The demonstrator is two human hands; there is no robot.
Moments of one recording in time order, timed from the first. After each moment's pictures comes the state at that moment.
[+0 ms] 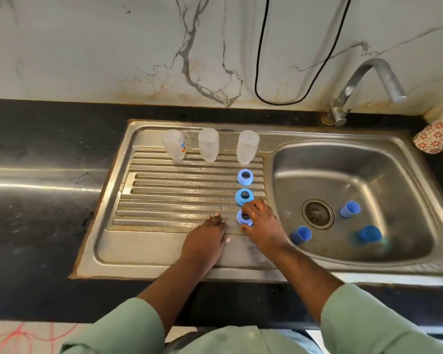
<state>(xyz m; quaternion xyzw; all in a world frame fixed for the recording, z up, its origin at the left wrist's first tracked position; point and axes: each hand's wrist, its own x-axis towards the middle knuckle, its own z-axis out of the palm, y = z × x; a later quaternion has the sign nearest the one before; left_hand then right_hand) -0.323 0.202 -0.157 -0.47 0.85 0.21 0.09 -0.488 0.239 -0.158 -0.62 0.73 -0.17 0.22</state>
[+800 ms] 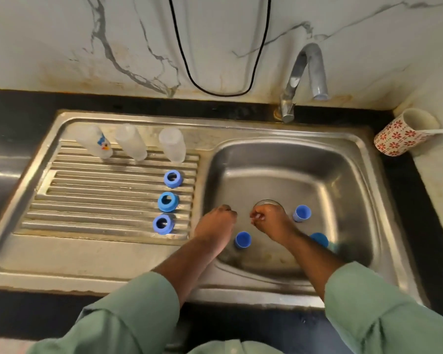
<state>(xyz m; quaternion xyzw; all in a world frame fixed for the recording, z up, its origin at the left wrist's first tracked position) -0.551 0.212 -0.172 -0.46 0.86 0.22 0.07 -0.726 0.249 -0.208 -0.56 0.73 -0.13 0.37</state>
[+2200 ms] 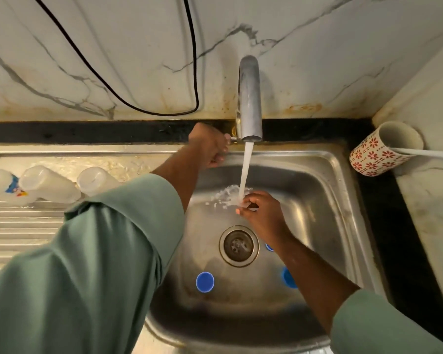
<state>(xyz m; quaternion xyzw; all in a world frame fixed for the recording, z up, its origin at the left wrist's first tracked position) -0.733 0.031 -0.076 -0.65 0.49 0.56 -0.10 -0.820 0.184 -0.212 -0.42 0.73 -0.41 0.35</state>
